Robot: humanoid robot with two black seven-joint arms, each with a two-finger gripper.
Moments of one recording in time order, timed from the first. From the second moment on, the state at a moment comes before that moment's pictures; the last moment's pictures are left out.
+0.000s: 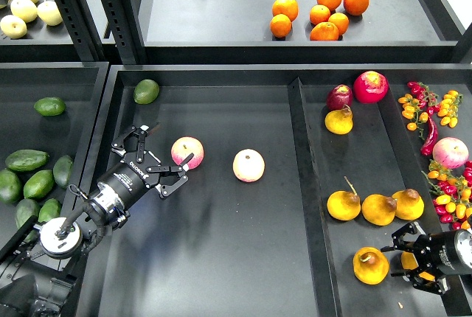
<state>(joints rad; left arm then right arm) -0.19 0.00 -1.38 -0.94 0.10 -0.49 0.40 0.57 -0.65 0.27 0.81 -0.13 0.58 -0.49</state>
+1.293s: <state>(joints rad) -0.19 0.00 -1.38 -0.94 0.09 -0.49 0.40 0.73 -0.58 0.65 0.72 0.02 0.58 -0.49</state>
